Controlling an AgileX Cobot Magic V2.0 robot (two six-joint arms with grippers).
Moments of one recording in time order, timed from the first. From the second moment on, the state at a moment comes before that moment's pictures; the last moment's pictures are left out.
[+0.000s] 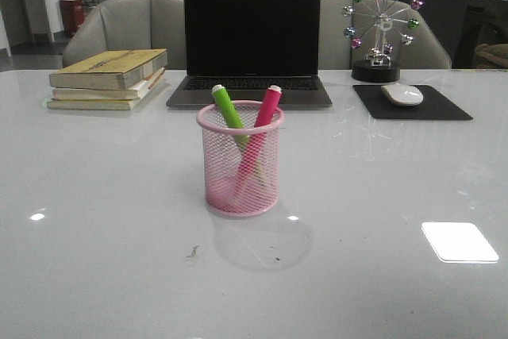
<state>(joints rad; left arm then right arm) -0.74 0.58 -0.58 0.07 0.77 0.03 0.52 0.63 -0.64 0.14 0.71 -0.20</state>
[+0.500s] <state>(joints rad) -0.74 0.58 -0.58 0.07 0.77 0.03 0.52 0.63 -0.64 0.14 0.72 -0.20</state>
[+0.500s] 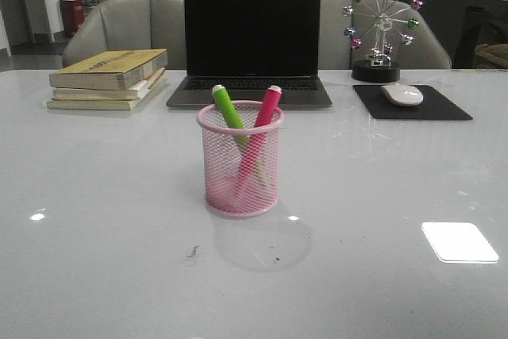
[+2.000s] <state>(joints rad) -0.07 -0.01 0.01 -0.02 0.01 0.03 0.52 0.63 -0.64 0.14 0.72 -0.20</state>
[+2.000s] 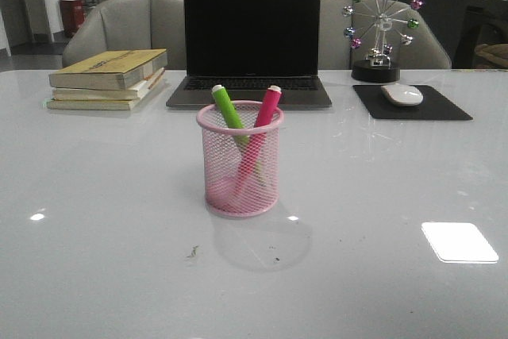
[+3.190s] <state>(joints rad) -0.07 -0.01 0.01 -0.02 0.01 0.03 -0.01 0.02 -0.01 0.19 0.07 -0.20</state>
